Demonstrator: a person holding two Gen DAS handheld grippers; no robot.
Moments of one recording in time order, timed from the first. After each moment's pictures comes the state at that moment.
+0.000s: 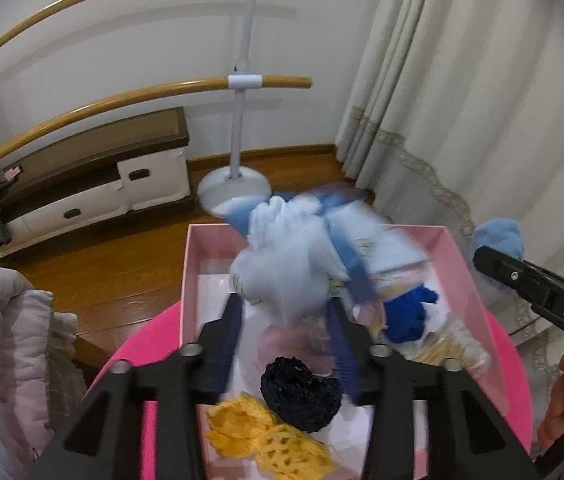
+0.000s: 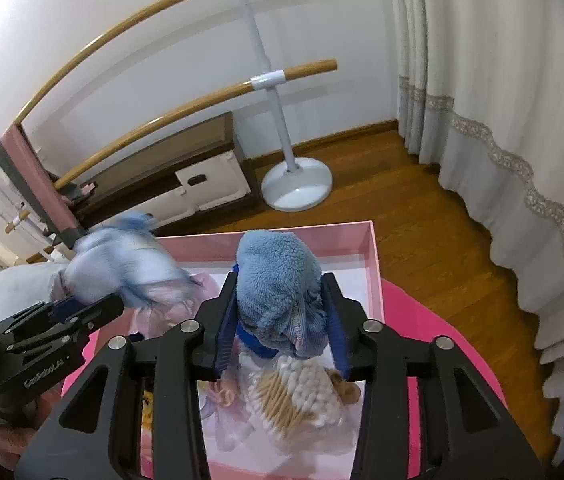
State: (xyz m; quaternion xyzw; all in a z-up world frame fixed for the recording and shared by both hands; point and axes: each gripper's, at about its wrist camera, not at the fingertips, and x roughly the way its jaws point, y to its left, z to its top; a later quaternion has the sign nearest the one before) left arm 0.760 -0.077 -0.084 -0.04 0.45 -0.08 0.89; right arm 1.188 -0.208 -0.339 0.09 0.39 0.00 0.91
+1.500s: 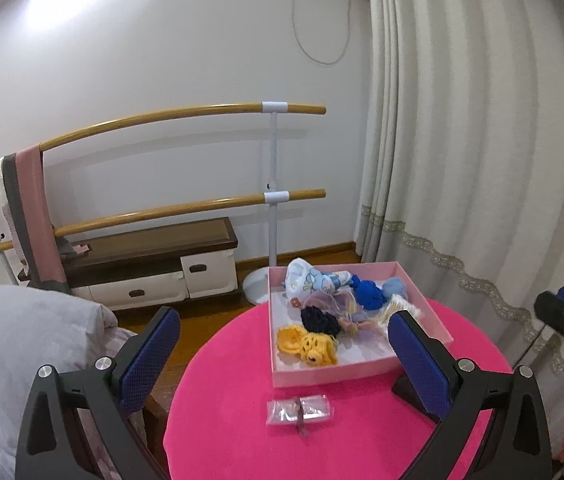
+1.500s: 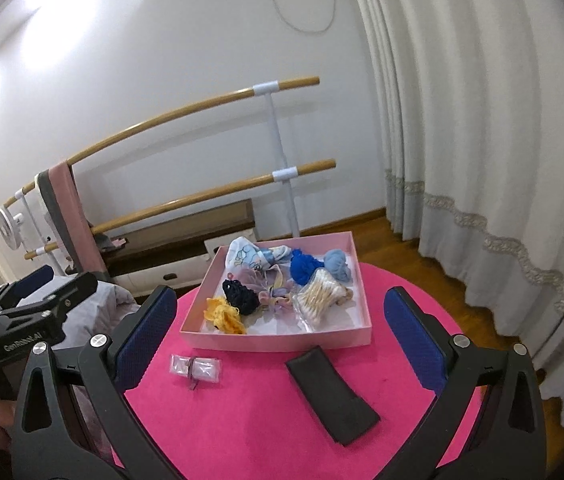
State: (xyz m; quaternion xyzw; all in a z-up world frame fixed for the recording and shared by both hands) left arm 0.472 -0.036 -0.028 -0.01 0.24 -0.04 0.97; right arm 0.898 -0.121 -0.257 0.06 0.20 -0.02 0.98
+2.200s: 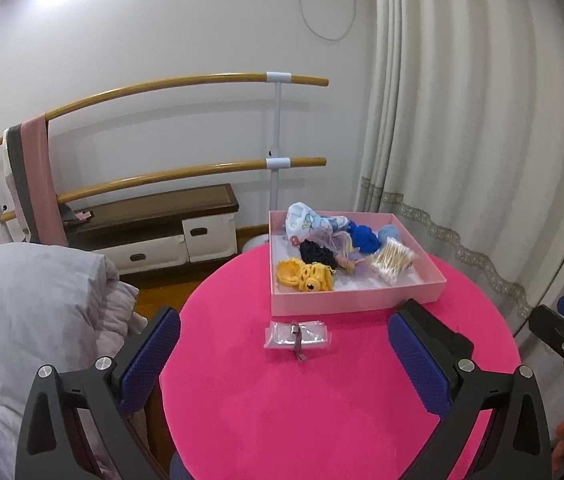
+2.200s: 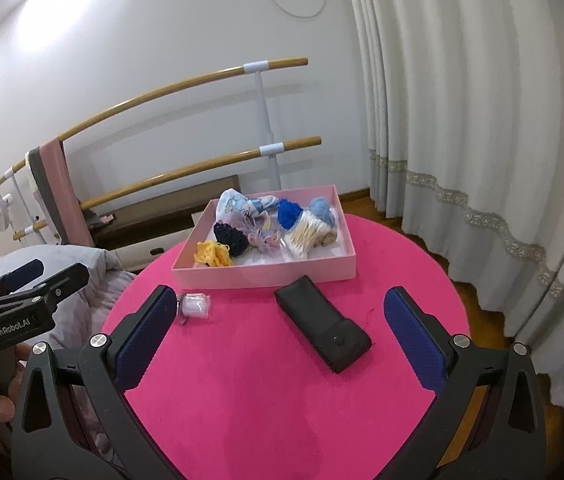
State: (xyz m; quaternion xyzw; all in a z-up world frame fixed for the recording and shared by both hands) left arm 0.366 -0.025 -0.019 -0.01 0.28 -0.04 0.96; right arm 0.843 -0.105 -0.311 0.06 0.23 -0.04 0.97
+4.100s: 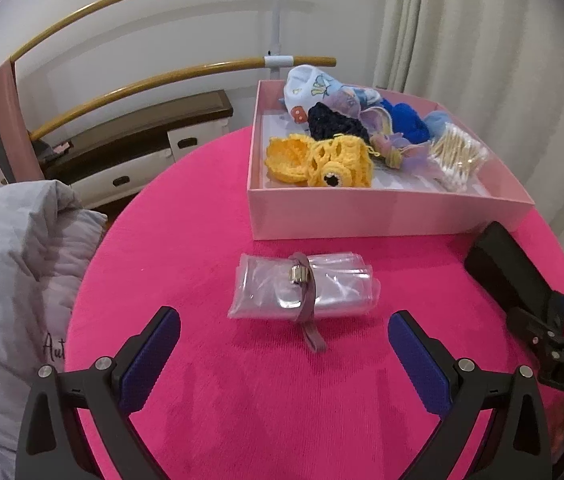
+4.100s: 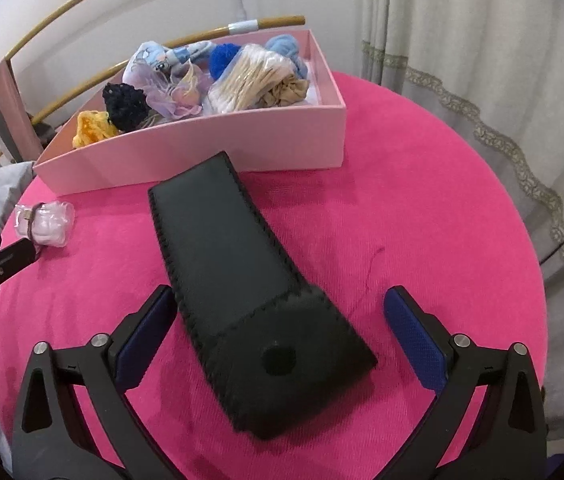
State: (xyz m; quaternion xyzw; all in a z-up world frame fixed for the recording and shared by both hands) left arm 0.536 -0.053 -0.164 0.00 0.44 -0.04 0.90; right arm 0.979 -0.156 -0.453 0.04 0.43 -0.06 0.90
